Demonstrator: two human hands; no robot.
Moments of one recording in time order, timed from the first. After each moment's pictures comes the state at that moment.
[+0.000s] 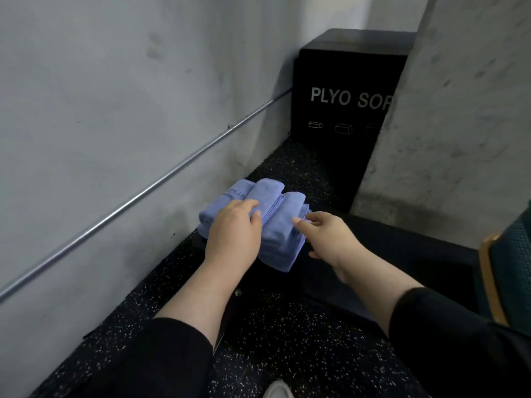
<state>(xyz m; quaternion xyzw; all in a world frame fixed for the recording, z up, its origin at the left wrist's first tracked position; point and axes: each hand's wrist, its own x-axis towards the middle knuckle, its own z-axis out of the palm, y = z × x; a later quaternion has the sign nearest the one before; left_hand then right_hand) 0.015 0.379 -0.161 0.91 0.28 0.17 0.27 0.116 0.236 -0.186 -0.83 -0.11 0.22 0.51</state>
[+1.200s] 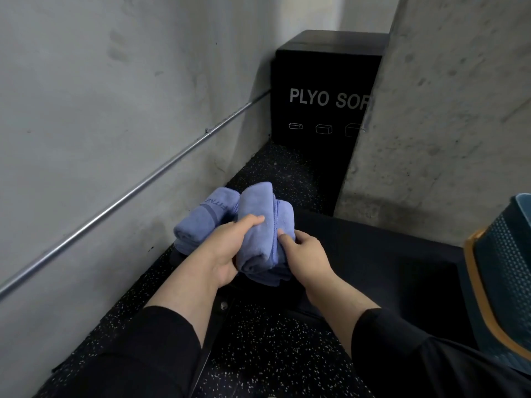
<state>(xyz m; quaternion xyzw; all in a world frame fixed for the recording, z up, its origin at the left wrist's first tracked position) 0.061 0.391 -0.191 0.59 0.34 -0.02 0.74 0.116 0.251 -0.229 -0.77 -0.04 0.20 0.60</state>
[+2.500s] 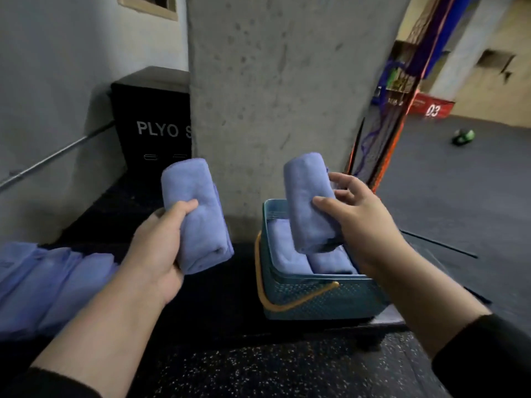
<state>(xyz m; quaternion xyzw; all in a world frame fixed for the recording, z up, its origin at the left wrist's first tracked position) 0.081 0.152 -0.068 0.52 0.17 0.05 0.84 0.102 -0.109 -0.030 -0.79 0.00 -0.10 0.60</state>
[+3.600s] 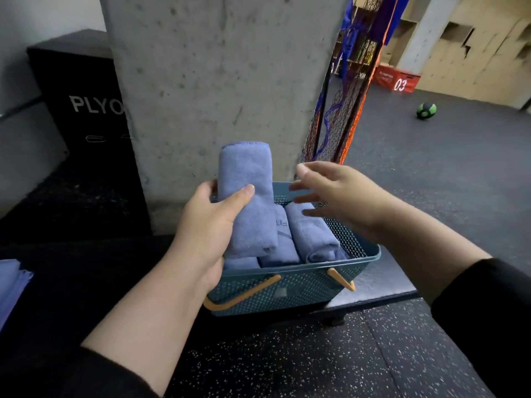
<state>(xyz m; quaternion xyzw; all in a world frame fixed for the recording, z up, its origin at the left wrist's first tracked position) 0.117 -0.002 -0.075 0.58 0.07 -0.01 0.81 0.138 -0.202 -0.024 -0.85 -0.03 0.04 0.53</state>
